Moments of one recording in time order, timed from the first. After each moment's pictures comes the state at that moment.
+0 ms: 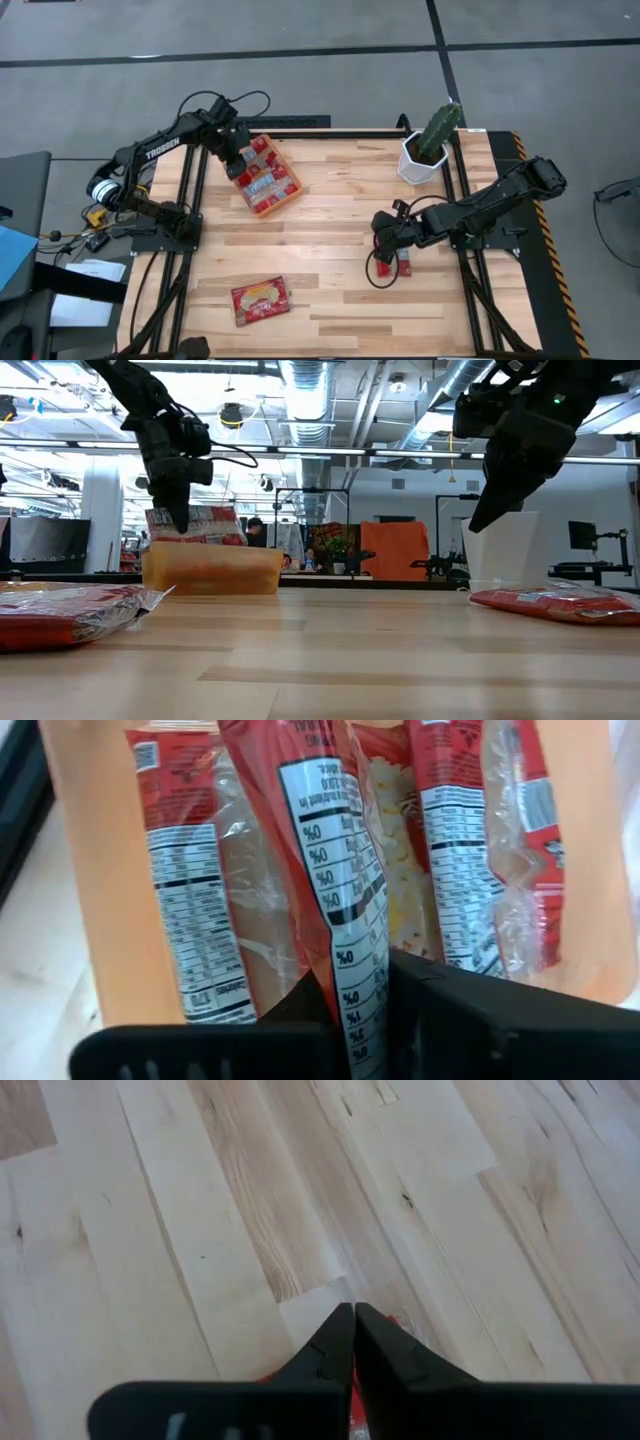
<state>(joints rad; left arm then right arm) 1.00 1.38 0.97 -0.80 0.29 0.48 0.30 1.36 0.79 -0.53 0.42 0.62</state>
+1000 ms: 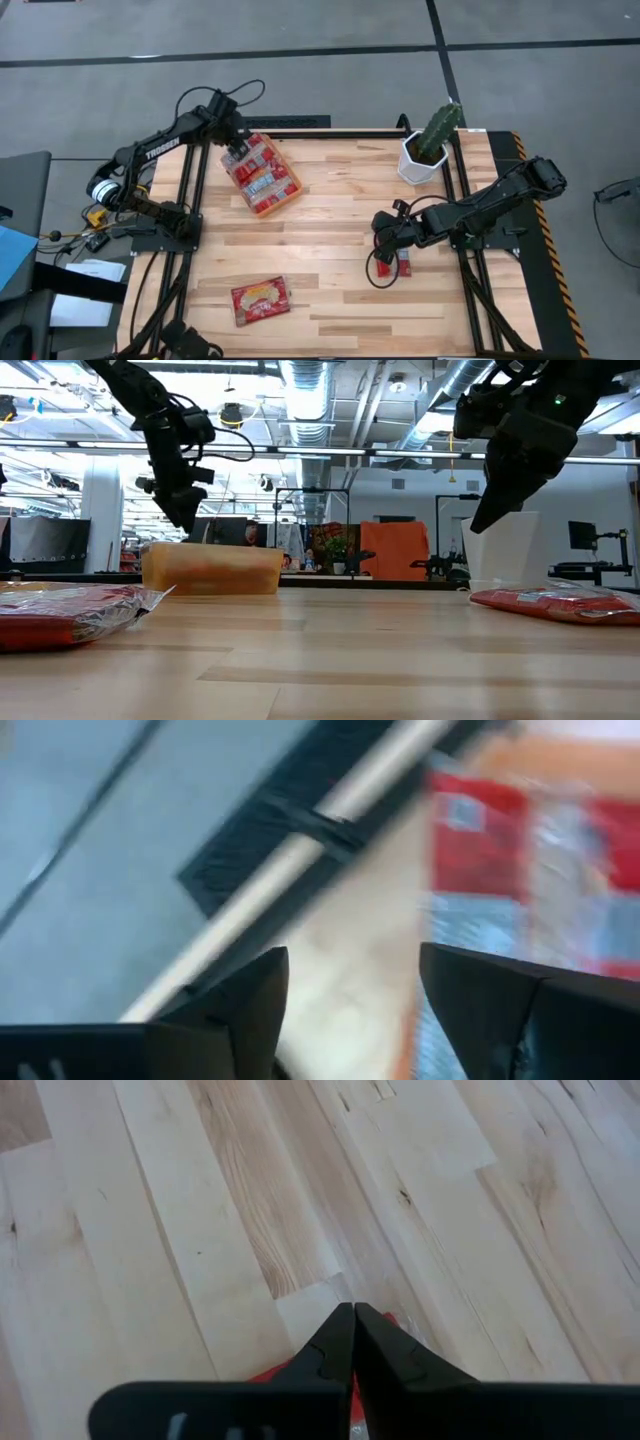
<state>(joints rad) 1.00 1.38 0.97 -0.55 -0.23 0.30 0.30 1.36 0.79 -0.54 0.42 0.62</state>
